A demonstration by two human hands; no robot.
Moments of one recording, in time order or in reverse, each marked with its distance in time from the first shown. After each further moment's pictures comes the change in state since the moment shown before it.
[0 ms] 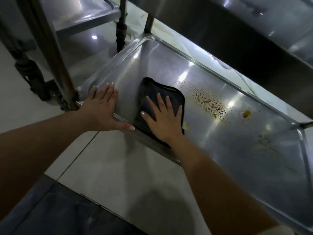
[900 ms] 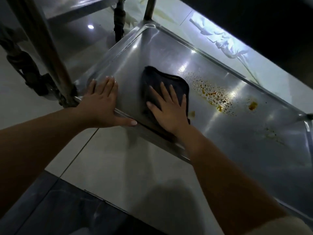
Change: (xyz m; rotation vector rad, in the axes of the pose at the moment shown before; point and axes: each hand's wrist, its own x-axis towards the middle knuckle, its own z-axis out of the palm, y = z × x) left_hand 0.000 -0.003 0.001 -0.005 -0.001 0.024; right_hand 0.009 0.005 -0.005 0.012 -0.004 -0.028
